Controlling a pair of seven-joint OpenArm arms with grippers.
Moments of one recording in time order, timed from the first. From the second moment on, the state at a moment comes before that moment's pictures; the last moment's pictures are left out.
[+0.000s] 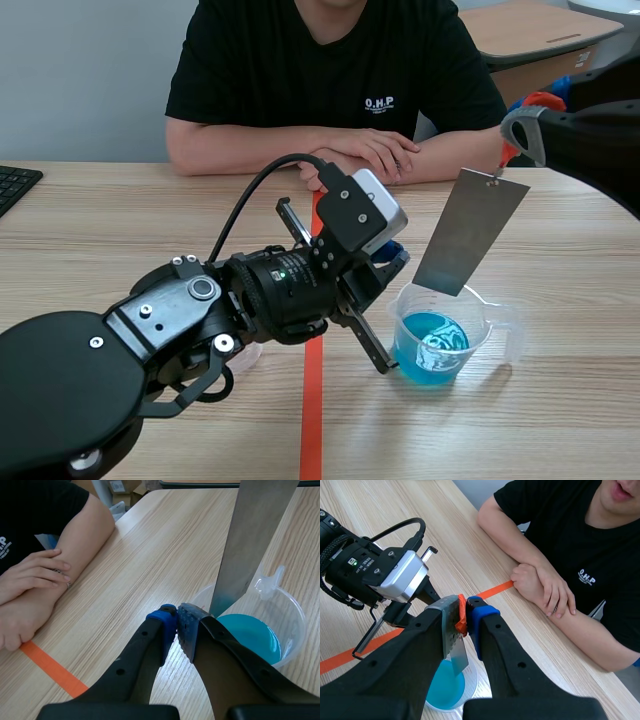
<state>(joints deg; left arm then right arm) -5.7 -9.7 36.7 78.5 9.6 -18.7 -7.4 -28.9 38.0 21.3 129.4 31.0 45.5 -16.0</state>
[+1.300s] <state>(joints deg) -3.2 -18.1 35.8 83.0 9.6 -13.6 -8.4 -28.9 38.0 21.3 129.4 31.0 45.5 -16.0</state>
